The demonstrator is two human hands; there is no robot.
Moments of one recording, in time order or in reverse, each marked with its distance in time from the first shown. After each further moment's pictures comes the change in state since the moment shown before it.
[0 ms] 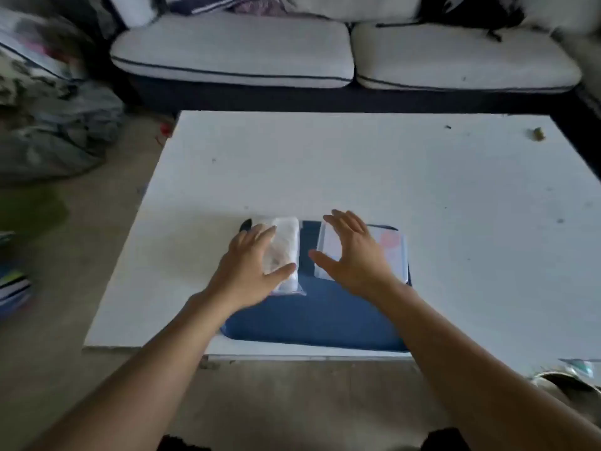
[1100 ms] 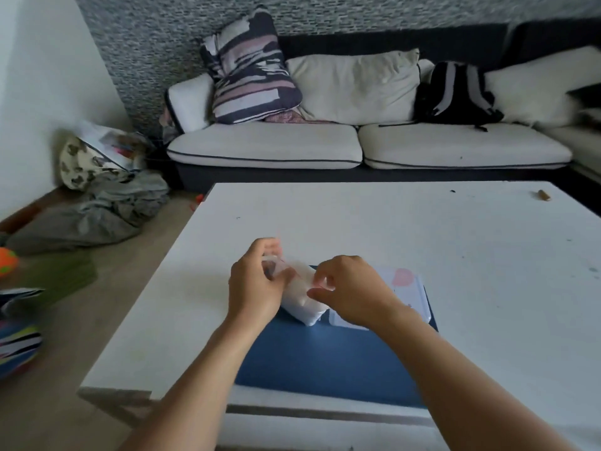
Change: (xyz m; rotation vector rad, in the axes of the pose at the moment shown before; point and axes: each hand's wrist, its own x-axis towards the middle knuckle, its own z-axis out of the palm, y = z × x) left_hand -0.015 0.027 0.001 -0.391 0.596 0.035; right_hand -0.020 -0.034 0.000 -0.094 -0.011 -0.177
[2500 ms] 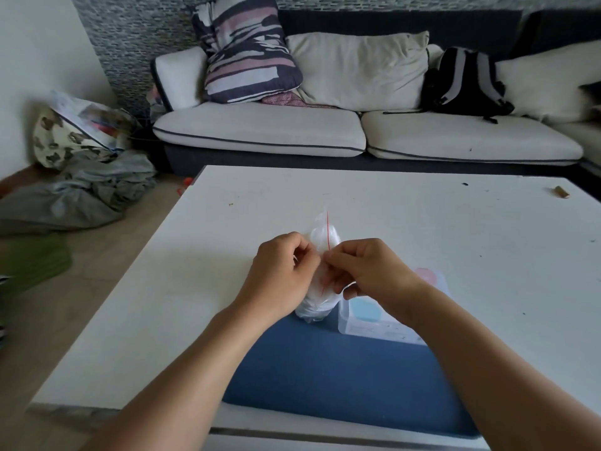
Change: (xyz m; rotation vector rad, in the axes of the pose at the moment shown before) left_hand 0.025 -0.005 0.025 0.034 -0.250 0.105; right_hand 0.030 0.009 -0.001 0.822 -0.071 0.214
